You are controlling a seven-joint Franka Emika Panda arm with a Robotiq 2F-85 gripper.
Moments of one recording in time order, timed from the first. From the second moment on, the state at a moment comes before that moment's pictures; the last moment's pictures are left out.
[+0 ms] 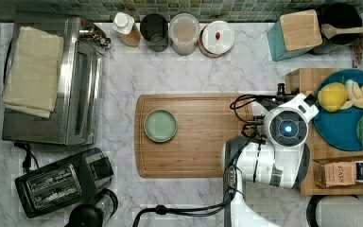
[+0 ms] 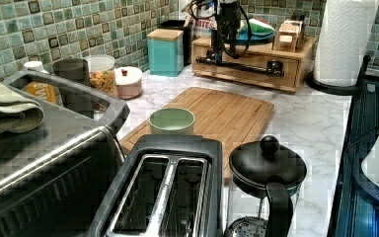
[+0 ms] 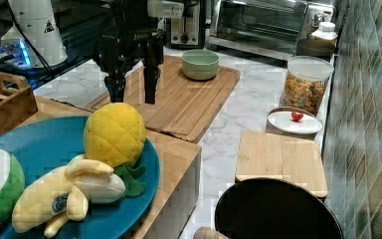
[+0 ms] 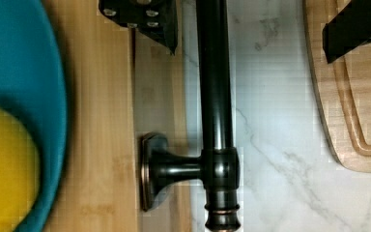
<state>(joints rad) -0.23 0.17 -0.17 -2.27 -0.33 0.99 -0.85</state>
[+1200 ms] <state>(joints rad) -0.25 0.31 -0.19 -2.25 -0.28 0.97 -0.84</state>
